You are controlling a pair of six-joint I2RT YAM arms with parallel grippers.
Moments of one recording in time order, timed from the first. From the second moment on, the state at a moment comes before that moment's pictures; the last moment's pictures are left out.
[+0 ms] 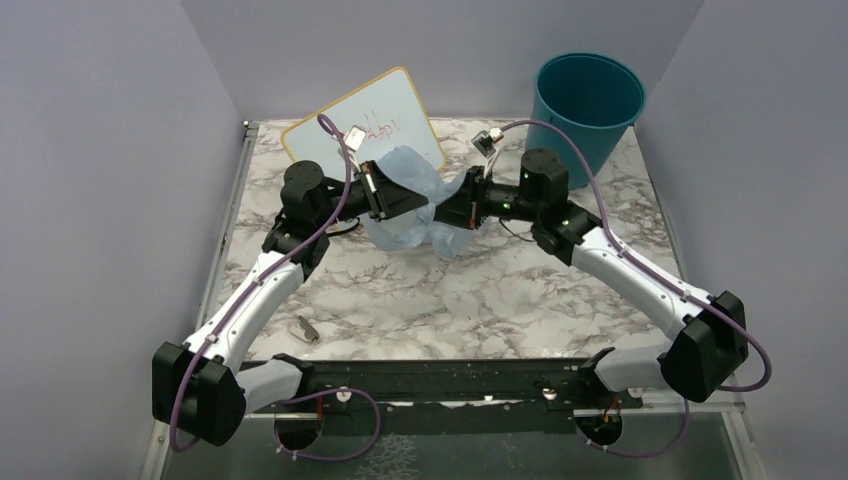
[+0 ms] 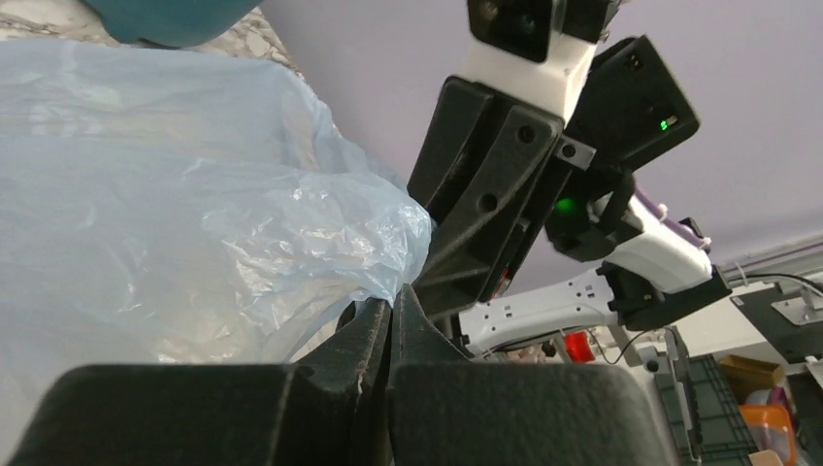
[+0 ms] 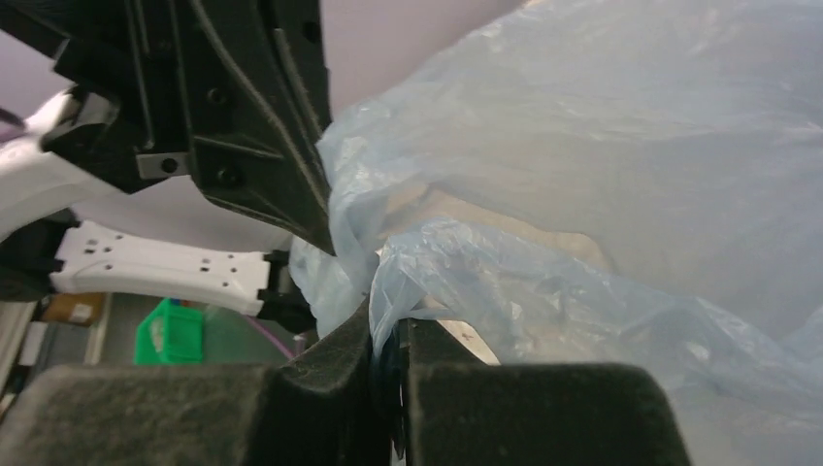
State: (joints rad) left arm -0.34 1.15 0.92 0.26 0.79 -0.95; right arm 0.62 1.34 1.14 -0.02 -0.62 0.51
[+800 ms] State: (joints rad) left arm -0.38 1.15 0.88 0.32 0.62 -1.01; right arm 0.62 1.28 0.89 0.50 -0.74 0.79
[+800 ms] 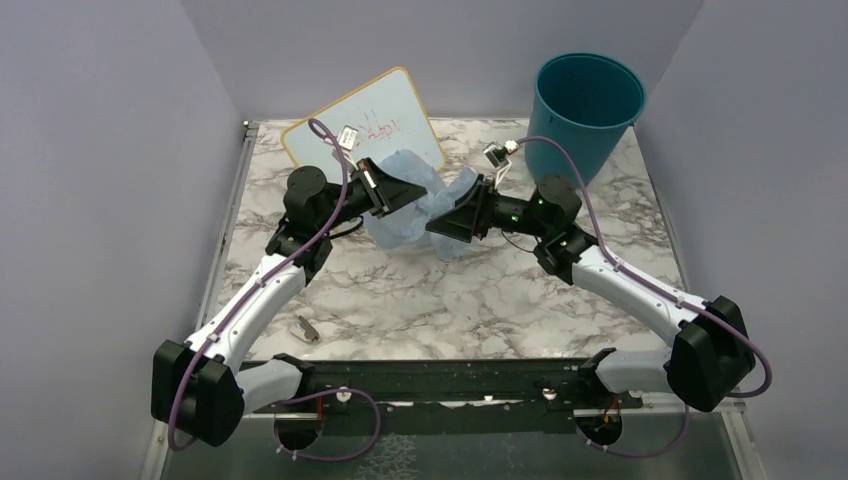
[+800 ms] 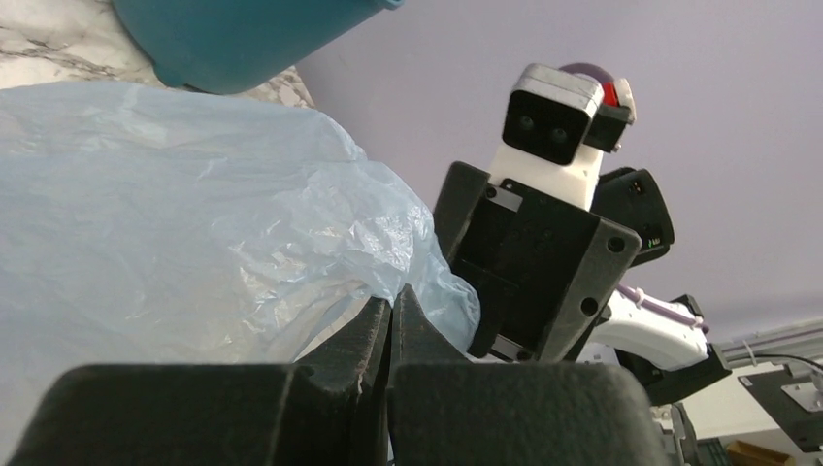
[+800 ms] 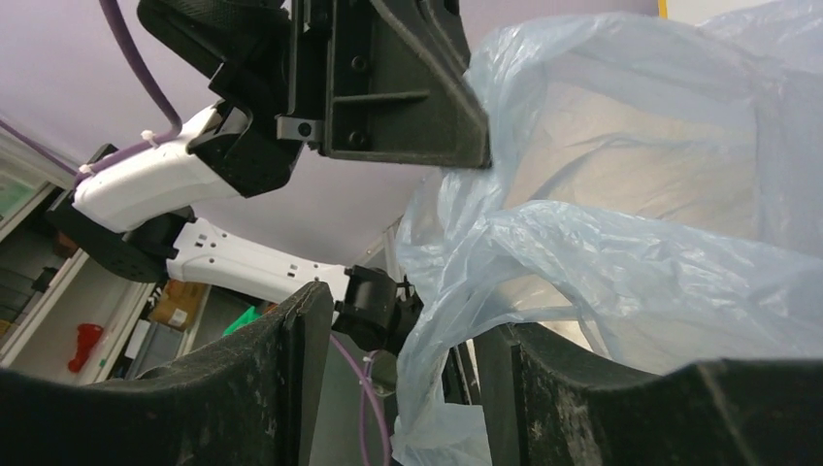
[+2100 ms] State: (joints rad) left arm -0.42 1.13 0.91 0.23 0.80 -0.80; right arm 0.62 1.32 0.96 0.43 -0.56 0.84
